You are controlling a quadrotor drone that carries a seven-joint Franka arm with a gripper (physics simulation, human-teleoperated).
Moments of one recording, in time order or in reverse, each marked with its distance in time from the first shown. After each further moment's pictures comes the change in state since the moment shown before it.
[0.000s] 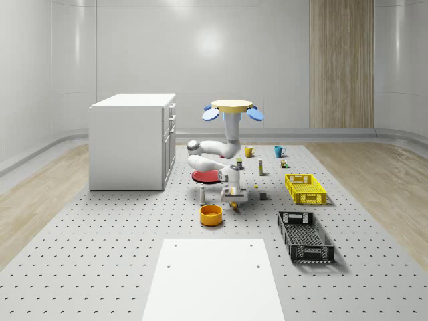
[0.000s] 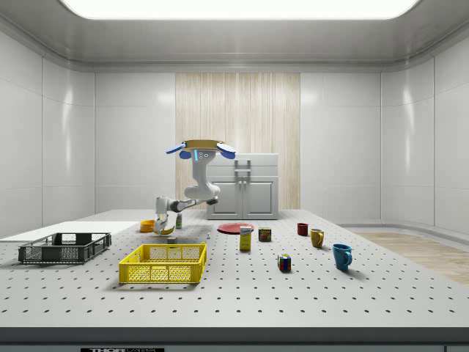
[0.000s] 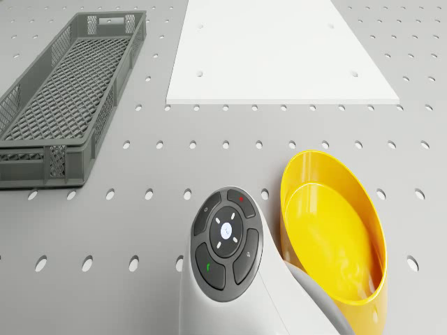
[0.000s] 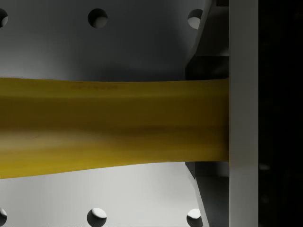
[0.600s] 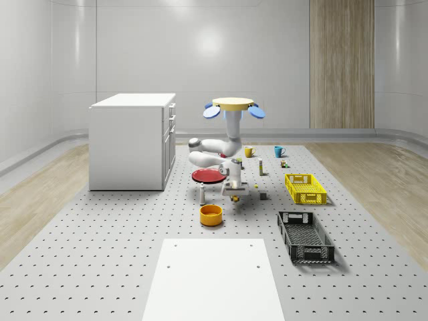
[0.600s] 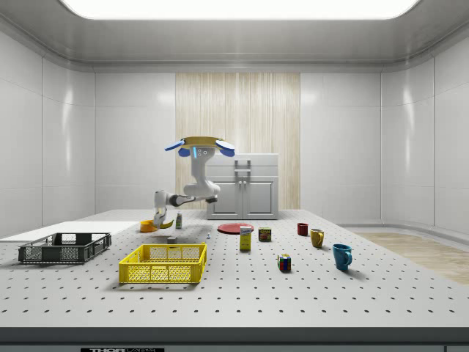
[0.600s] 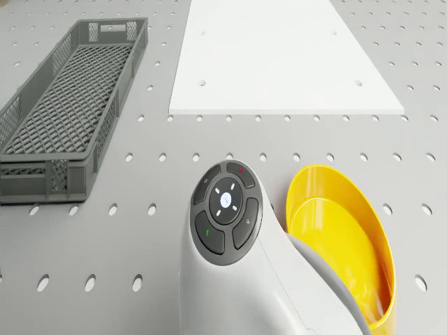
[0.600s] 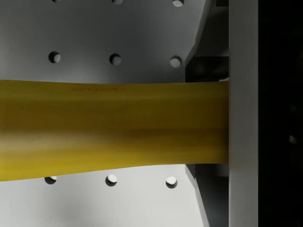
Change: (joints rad) arm 0.030 0.022 0.111 -0.038 0.096 -0.066 -0.027
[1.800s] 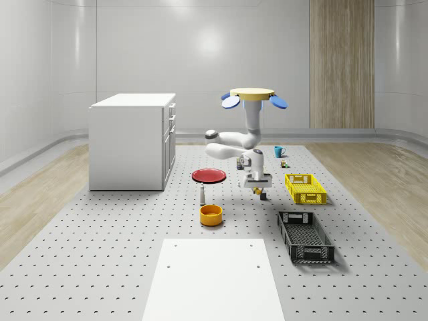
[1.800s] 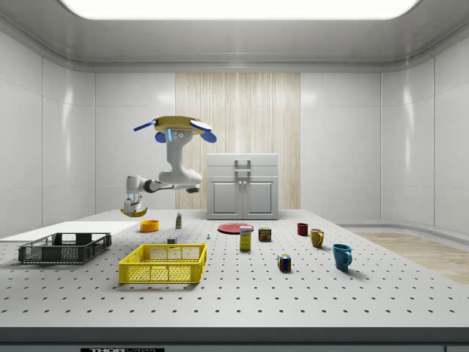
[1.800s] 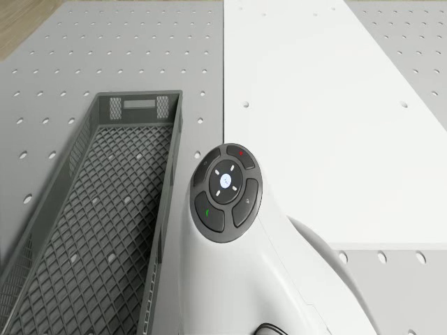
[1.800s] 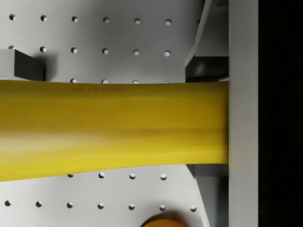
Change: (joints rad) arm 0.007 0.008 0.050 -0.012 0.046 -0.023 0.004
